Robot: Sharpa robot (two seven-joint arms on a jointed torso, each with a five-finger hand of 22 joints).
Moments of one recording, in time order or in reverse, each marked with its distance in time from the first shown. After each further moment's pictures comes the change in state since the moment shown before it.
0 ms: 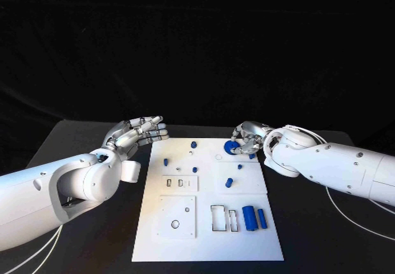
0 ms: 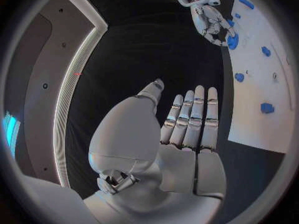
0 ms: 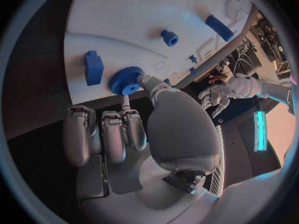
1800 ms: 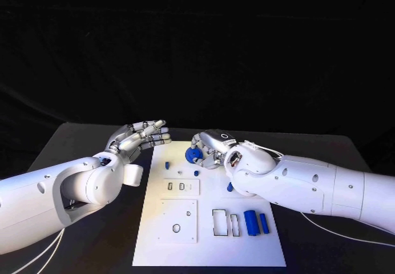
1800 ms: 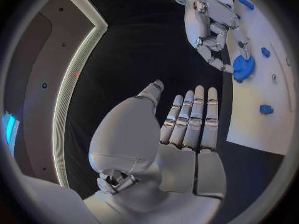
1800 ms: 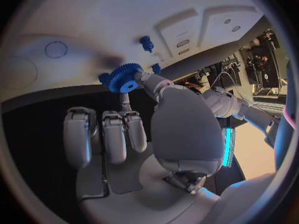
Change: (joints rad) left arm 0.000 0.007 0.000 -0.001 0.000 0.002 -0.005; left_hand -0.006 0.006 0.000 0.000 0.000 0.000 0.000 0.000 0.000 0.000 0.000 0.000 0.000 0.000 0.000 0.000 0.001 0.000 0.000 0.000 0.000 -0.001; right arm -0.039 0.187 -0.012 0.083 -0.267 -0.204 -0.030; right_hand -0.033 -0.034 0.196 -0.039 -0.034 0.109 0.002 -0.003 -0.033 0.002 -0.016 0.035 0.001 0.004 -0.011 0.000 0.000 0.000 0.014 -0.014 0.016 -0.001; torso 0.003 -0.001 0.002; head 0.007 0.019
